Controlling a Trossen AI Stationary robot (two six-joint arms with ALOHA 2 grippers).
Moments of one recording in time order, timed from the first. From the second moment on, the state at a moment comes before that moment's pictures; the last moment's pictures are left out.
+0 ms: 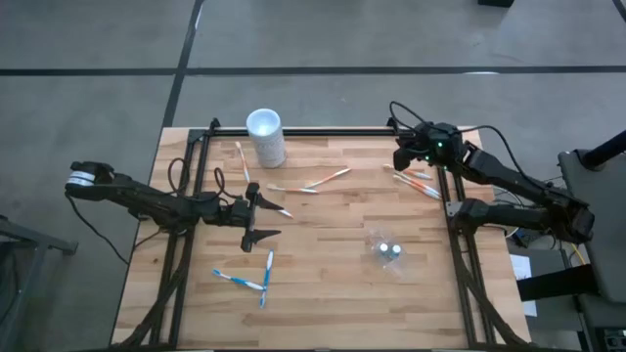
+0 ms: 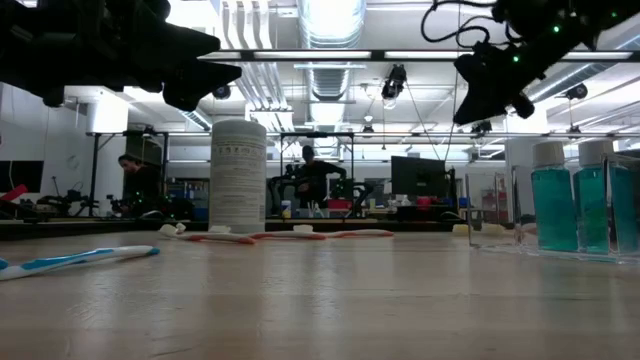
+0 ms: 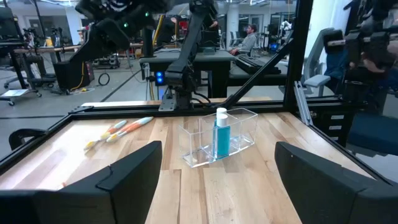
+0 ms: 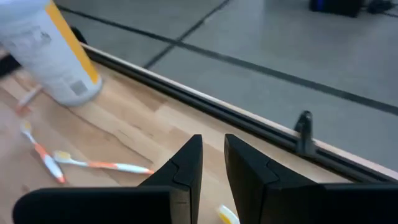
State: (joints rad) left arm -0.12 1.05 0.22 0.88 -0.06 0.00; right arm -0.64 0.85 0.64 -0.28 0.18 0.28
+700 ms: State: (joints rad) left arm -0.12 1.05 0.22 0.88 -0.06 0.00; right arm -0.81 1.18 0.69 -0.42 -0.01 0.34
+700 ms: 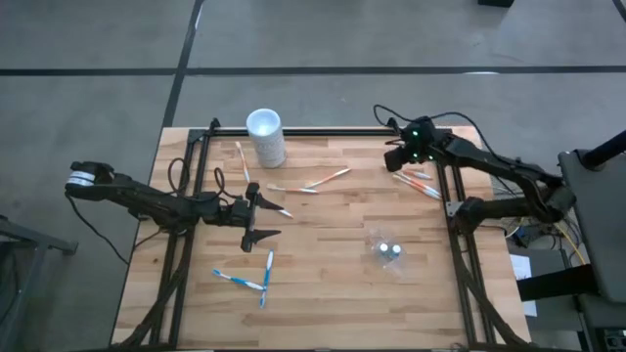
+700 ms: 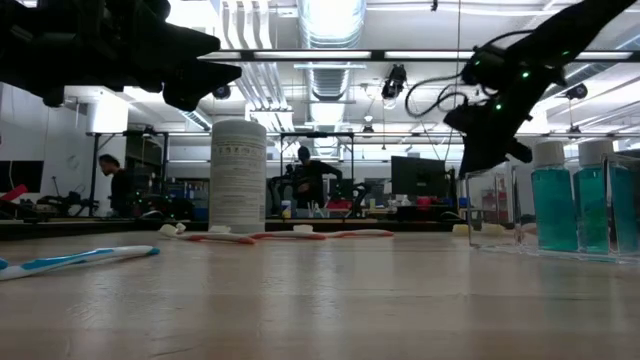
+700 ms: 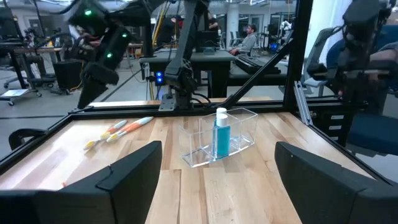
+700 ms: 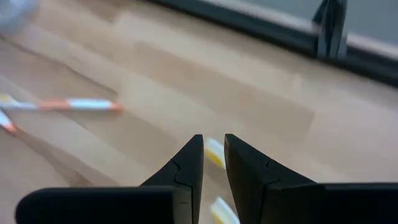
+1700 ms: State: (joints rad) left arm -0.12 1.05 0.22 0.88 -0.06 0.00; right arm -0.81 1.69 1.06 -0.72 -0.05 0.10
